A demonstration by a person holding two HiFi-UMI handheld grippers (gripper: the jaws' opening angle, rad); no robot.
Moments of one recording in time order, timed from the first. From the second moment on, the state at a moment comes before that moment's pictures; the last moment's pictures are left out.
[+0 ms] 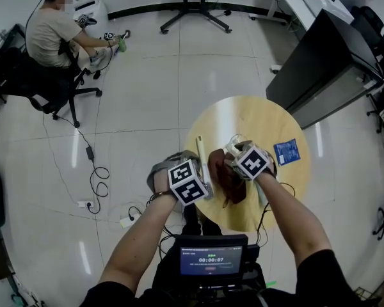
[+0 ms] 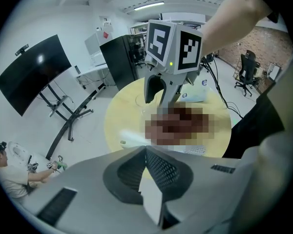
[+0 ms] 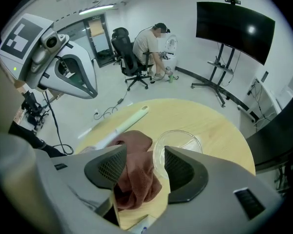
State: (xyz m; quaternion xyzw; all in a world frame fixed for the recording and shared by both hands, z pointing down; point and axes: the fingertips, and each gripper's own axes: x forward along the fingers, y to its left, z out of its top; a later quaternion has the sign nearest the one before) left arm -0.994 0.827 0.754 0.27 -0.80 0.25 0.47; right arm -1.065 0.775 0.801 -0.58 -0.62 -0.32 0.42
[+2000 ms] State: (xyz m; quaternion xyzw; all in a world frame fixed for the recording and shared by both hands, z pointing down) left arm -1.000 0.732 0.605 0.26 -0.82 0.32 0.41; right arm -1.064 0.658 0.597 -0.51 -0.73 -0.36 0.29
